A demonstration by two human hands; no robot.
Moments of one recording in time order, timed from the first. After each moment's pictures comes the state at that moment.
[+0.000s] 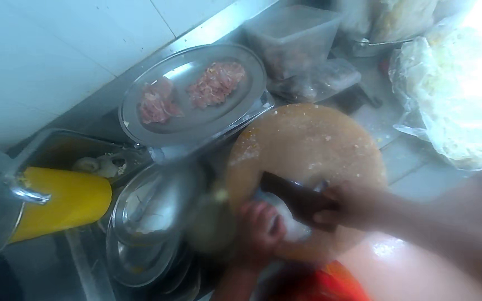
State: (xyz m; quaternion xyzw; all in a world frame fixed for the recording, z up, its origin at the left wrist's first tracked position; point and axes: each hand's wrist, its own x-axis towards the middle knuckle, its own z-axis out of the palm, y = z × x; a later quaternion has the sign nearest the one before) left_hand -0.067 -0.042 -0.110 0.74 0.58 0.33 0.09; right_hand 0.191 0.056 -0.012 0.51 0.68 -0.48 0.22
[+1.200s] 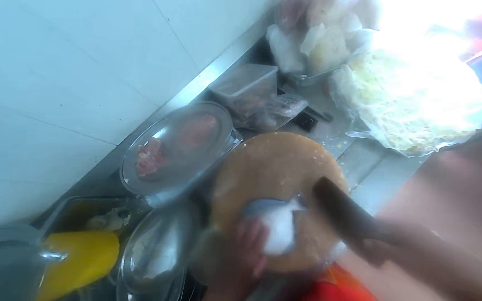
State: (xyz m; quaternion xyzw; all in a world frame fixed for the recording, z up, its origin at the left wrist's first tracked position) left_hand -0.095 -0.034 -0.067 0.91 0.40 0.07 0.10; right_hand 0.300 -0.072 0.037 0.67 0.44 -0.59 -0.02
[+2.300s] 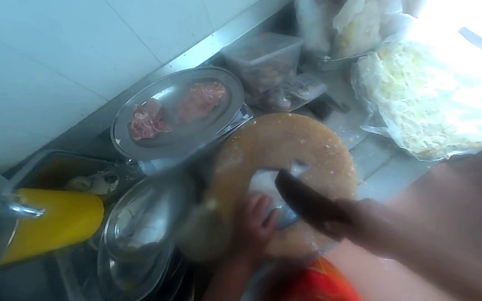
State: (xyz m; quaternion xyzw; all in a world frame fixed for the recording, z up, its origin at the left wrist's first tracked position) left_hand -0.048 -0.030 -0.101 0.77 0.54 0.28 0.17; right_hand 0.232 -0.014 0.022 0.64 0.62 -0.42 0.19
